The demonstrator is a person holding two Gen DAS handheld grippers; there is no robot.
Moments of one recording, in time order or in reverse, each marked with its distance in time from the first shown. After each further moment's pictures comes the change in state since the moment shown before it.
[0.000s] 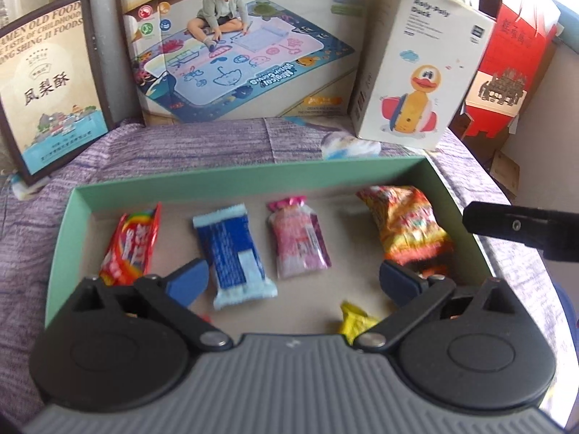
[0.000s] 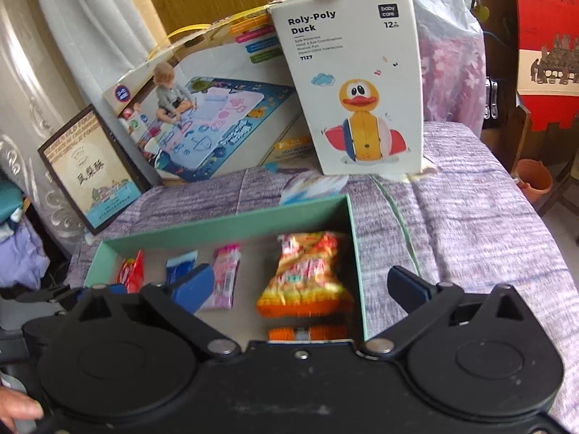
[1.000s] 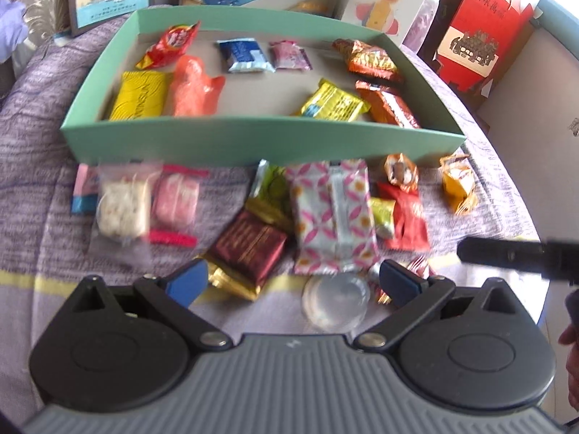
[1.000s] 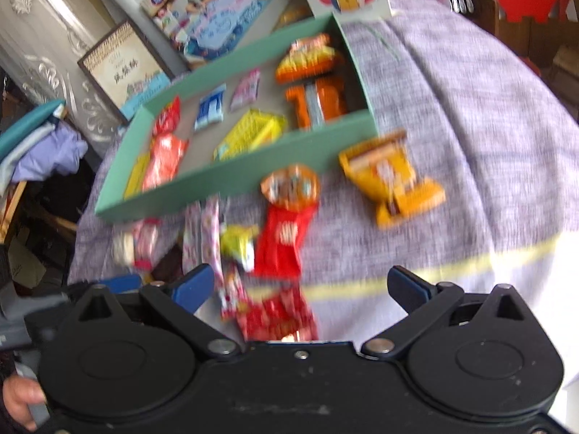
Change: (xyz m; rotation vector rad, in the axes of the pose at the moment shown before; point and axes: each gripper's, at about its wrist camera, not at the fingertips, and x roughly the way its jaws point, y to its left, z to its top) left arm -0.089 0.015 -0.198 -0.086 0.105 -0.089; right arm -0.099 -0.003 -0.205 0.098 0.211 0.065
